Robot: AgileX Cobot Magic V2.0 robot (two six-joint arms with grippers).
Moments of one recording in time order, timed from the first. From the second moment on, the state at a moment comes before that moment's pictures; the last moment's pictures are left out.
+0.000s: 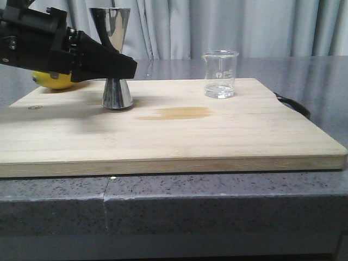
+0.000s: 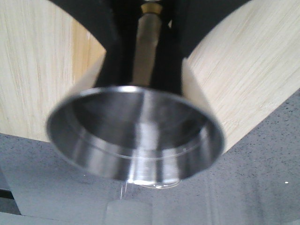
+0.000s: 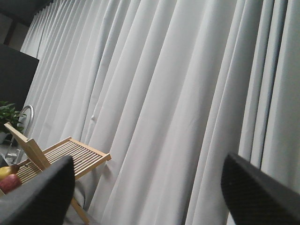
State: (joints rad) left arm -0.20 1.76 -0.97 -1.68 1.07 2.18; right arm 0.18 1.30 -0.92 -0.70 -1.17 0.43
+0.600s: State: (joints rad) left arm -0.20 1.76 -0.97 -1.67 1.05 2.19; right arm 0.18 1.30 -0.92 -0.70 -1.17 0.43
